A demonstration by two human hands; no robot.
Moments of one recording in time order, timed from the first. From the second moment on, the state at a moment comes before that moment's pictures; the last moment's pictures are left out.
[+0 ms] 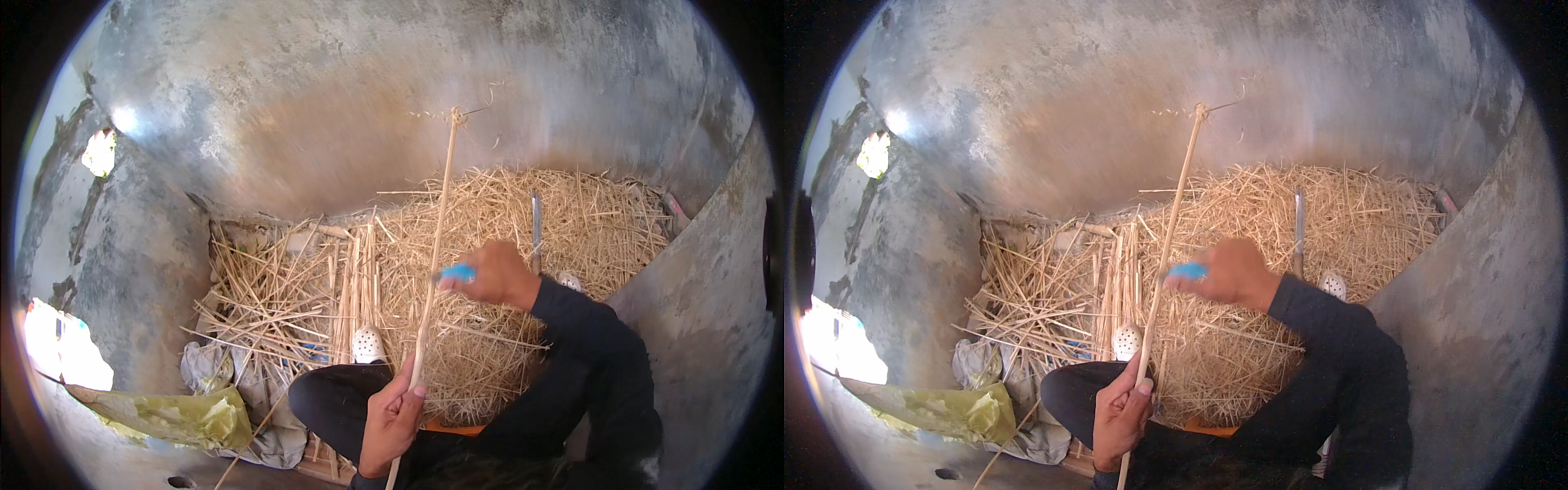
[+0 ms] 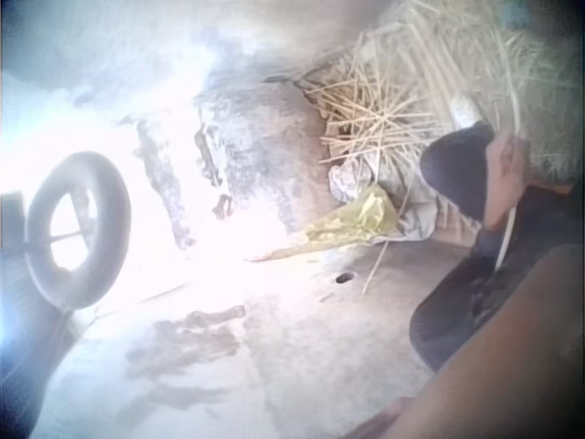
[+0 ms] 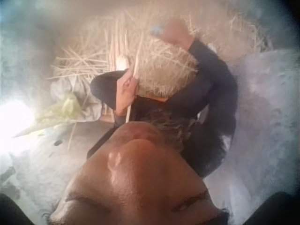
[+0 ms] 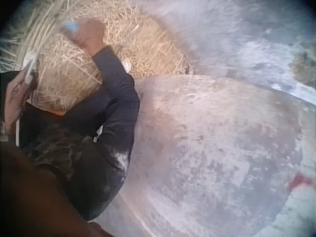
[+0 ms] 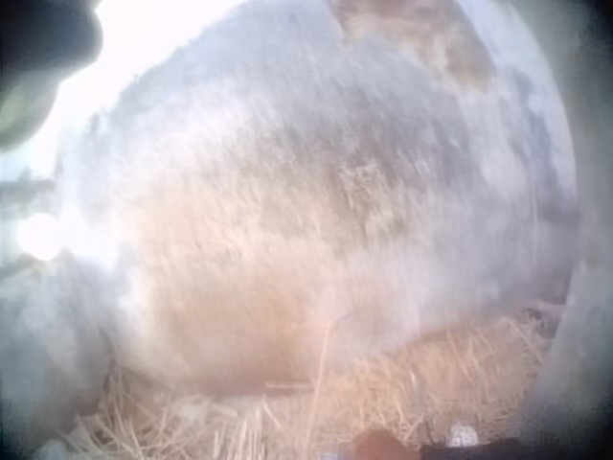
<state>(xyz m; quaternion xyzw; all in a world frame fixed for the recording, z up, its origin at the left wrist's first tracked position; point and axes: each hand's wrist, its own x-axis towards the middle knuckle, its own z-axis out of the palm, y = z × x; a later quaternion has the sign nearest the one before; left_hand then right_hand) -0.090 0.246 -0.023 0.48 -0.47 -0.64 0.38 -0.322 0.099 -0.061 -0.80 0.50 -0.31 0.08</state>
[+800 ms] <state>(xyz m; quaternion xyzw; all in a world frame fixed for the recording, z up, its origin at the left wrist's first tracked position) -0.080 0.252 -0.030 0.54 -0.67 -0.42 0.31 -0.309 0.102 -0.072 -0.81 0.47 -0.33 0.07</state>
